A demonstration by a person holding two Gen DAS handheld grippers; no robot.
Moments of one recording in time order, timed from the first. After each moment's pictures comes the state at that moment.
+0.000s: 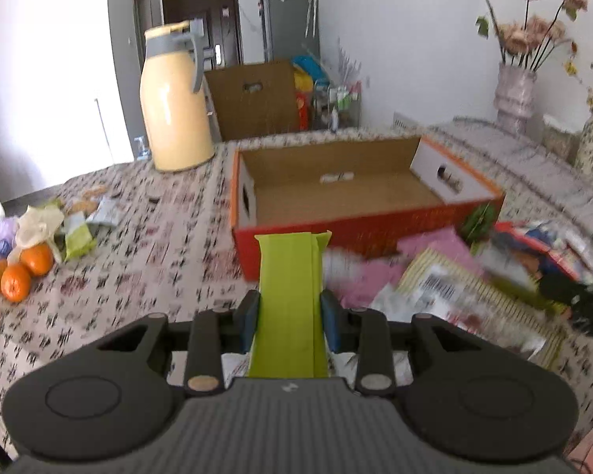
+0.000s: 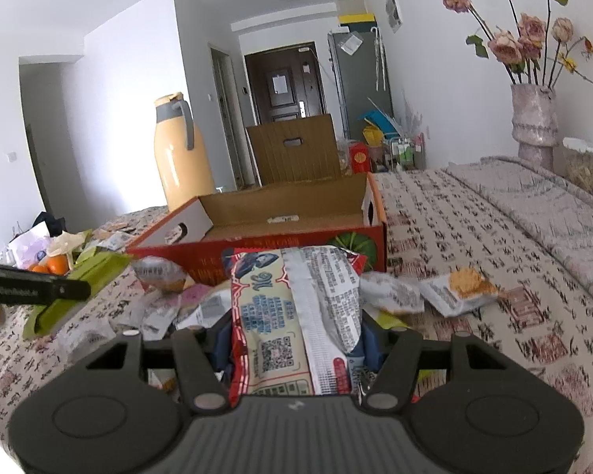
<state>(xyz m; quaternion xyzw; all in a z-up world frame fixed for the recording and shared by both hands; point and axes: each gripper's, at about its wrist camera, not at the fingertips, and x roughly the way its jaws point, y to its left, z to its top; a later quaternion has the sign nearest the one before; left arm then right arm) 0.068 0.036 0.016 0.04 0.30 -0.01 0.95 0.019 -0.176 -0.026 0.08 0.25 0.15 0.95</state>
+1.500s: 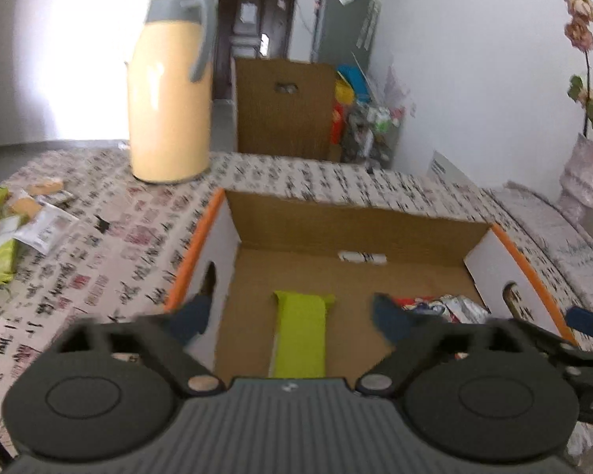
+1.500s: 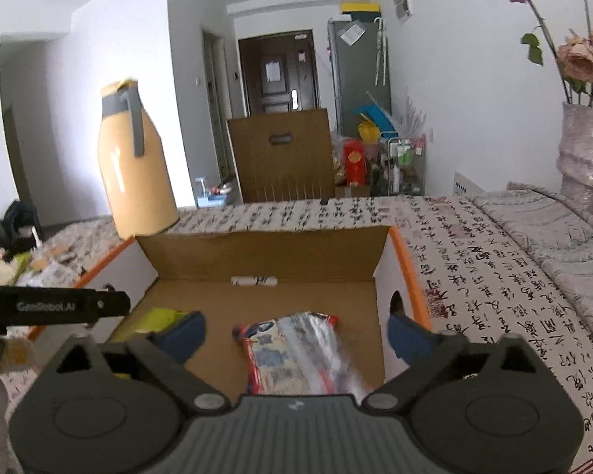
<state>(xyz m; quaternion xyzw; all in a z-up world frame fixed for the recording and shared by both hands) 0.251 0.031 -0.001 -0.06 0.29 0.04 0.95 0.222 -0.136 -0.018 0.05 0.27 0.13 0.95</state>
